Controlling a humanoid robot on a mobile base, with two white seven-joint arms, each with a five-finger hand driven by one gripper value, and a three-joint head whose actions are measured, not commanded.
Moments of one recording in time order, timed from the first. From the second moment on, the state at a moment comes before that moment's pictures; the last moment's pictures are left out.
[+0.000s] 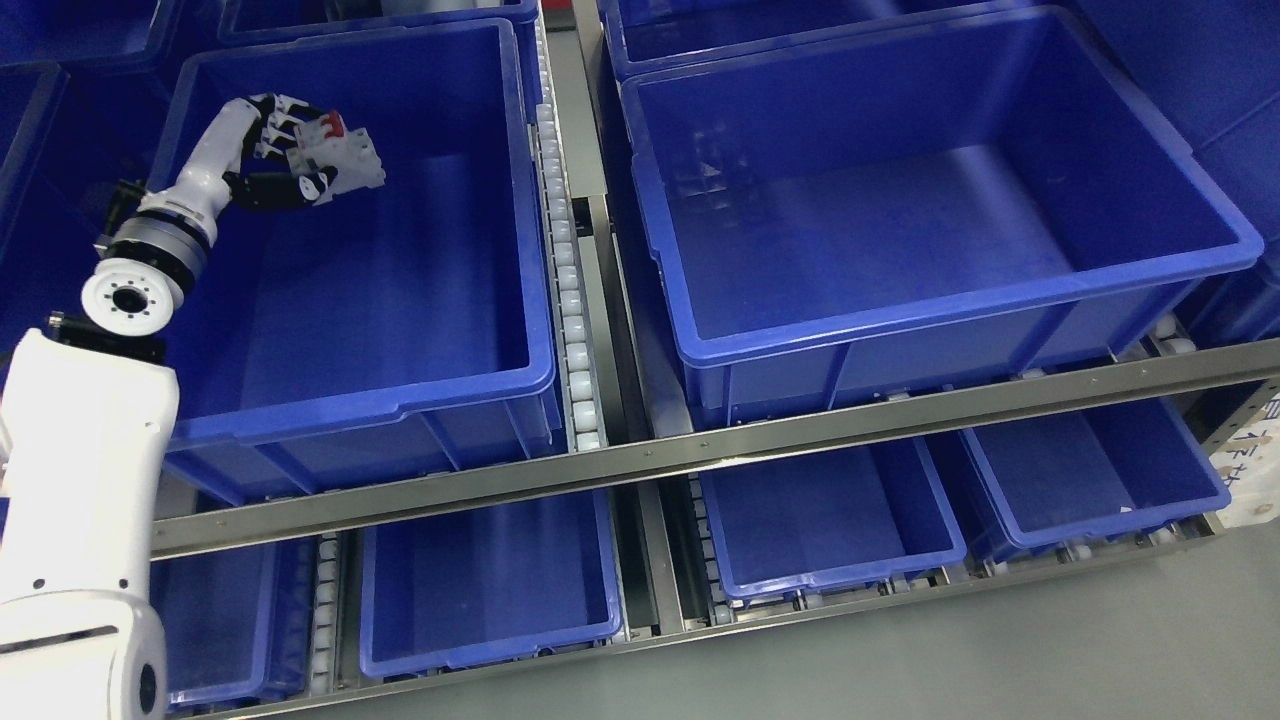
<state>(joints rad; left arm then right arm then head) -1.20 0.30 -0.03 -0.58 -0.51 -0.22 -0.27 0.09 0.00 0.00 -0.24 0.07 0.05 -0.14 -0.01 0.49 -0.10</state>
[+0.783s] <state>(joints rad) -1.28 0.30 -0.10 -0.40 -0.51 -0.19 -0.18 0.09 0.00 0.00 -0.24 0.07 0.05 -0.14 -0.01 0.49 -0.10</state>
